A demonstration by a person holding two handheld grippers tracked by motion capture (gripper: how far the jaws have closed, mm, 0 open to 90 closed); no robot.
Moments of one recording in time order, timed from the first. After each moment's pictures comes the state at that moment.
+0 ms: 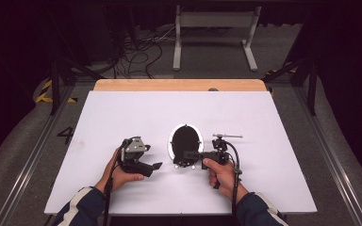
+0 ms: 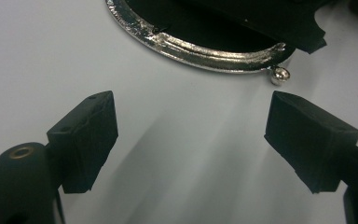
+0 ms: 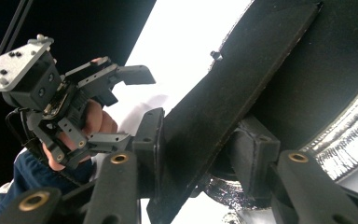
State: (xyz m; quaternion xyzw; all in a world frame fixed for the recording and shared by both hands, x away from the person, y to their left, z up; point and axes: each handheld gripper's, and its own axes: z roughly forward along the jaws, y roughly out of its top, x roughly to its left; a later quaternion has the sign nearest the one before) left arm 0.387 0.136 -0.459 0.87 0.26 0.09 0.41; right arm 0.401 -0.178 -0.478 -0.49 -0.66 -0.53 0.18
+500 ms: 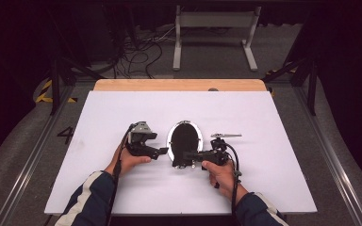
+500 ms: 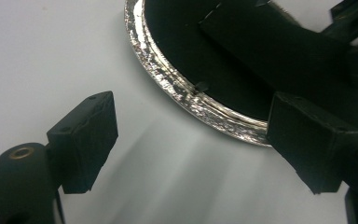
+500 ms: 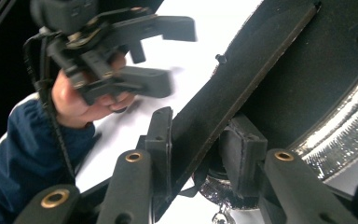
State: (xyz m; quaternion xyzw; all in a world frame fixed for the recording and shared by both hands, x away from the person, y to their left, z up) left arm 0.439 0.120 -0.457 0.85 0.29 0.05 0.43; right arm 0.397 -0.174 -0.469 -0.44 -0.71 -0.54 0.13
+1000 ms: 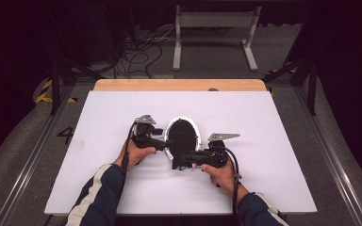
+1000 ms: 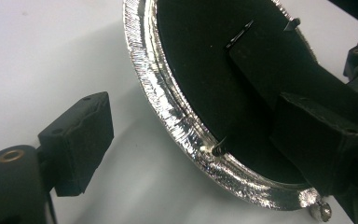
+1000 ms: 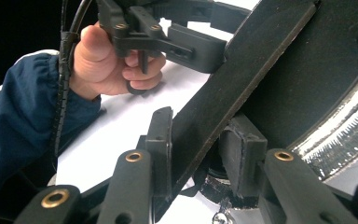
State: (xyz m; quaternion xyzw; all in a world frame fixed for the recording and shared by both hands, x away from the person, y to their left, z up) left arm 0.465 0.107 -0.460 0.82 0.32 -0.02 0.47; right arm 0.392 -0.169 -0.462 -0.36 -0.76 -0.54 0.07
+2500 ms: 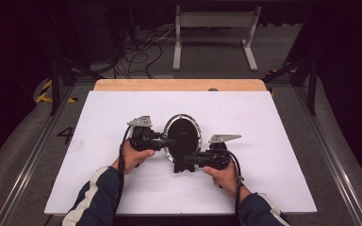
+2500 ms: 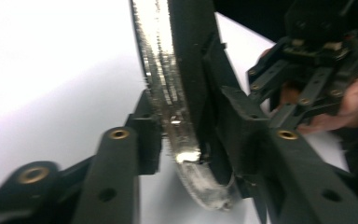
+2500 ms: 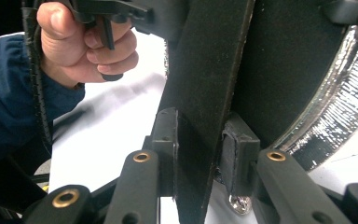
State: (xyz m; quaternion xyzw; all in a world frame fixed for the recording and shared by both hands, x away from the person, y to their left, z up) left arm 0.435 0.112 -0.429 0.81 0.23 -0.02 0.53; right arm 0.385 -0.173 -0.457 -0.34 -0.77 -0.53 0.05
